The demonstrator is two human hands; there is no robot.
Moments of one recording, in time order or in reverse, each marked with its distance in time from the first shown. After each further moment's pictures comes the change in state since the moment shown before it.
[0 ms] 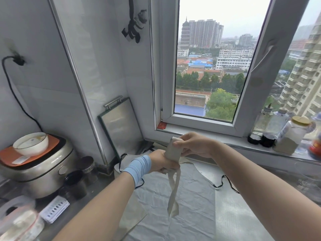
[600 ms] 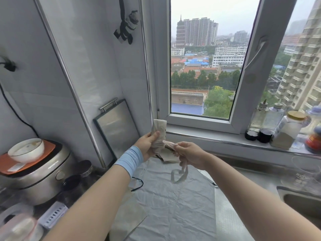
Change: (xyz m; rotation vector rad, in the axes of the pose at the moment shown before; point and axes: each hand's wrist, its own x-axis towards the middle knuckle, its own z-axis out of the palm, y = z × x) left_hand 0.004 0.022 -0.034 -0.748 0.250 0.133; right_hand 0.000 0.041 0.021 0.284 0.100 -0.008
